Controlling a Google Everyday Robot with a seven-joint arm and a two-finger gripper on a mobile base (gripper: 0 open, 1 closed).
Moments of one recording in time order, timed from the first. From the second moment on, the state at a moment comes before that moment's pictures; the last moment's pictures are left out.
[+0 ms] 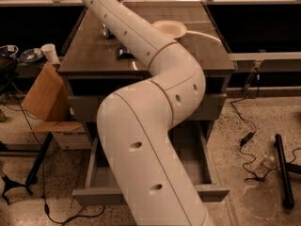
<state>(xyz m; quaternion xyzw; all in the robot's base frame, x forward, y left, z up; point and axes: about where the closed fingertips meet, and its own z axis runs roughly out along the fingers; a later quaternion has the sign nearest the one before) 0.943 0.125 0.898 -0.80 0.39 -0.40 0.22</state>
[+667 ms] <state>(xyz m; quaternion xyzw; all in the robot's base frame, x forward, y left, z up) 0.949 0.132 0.899 -0.80 0.37 -0.43 0.18</state>
